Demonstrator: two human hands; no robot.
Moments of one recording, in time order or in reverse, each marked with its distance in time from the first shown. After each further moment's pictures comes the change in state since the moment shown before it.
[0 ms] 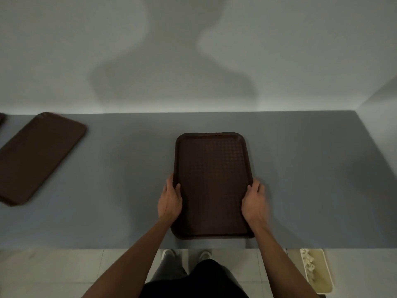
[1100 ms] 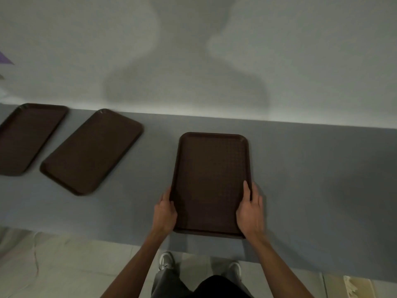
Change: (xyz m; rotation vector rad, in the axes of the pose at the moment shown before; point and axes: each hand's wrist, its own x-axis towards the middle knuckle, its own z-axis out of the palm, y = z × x) left_hand 0.023 -0.158 -0.158 -0.065 0.025 -0.060; right_hand -0.070 -0.175 0.105 -0.148 -0.167 -0.200
